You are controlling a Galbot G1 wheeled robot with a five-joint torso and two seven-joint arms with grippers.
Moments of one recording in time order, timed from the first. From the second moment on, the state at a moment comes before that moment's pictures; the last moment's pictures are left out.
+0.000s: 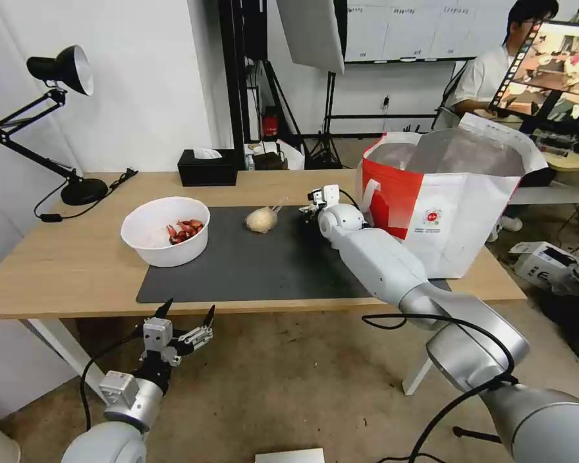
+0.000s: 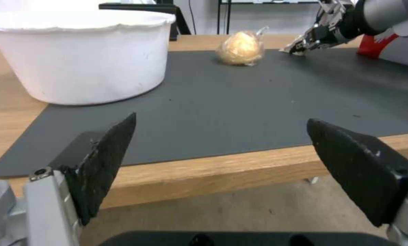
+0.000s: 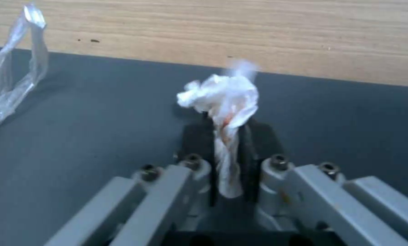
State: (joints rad) left arm 1.64 -1.19 -0.56 -2.13 -0.34 0.04 0.02; right arm -0.09 1.45 -0.28 0.71 0.81 -0.46 0.23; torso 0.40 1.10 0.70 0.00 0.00
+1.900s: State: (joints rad) left arm 1.69 -1.20 -0.58 -2.19 -0.33 0.03 0.02; right arm -0.72 1.00 -0.15 1.88 0.49 0.07 0.52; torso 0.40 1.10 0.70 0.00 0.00
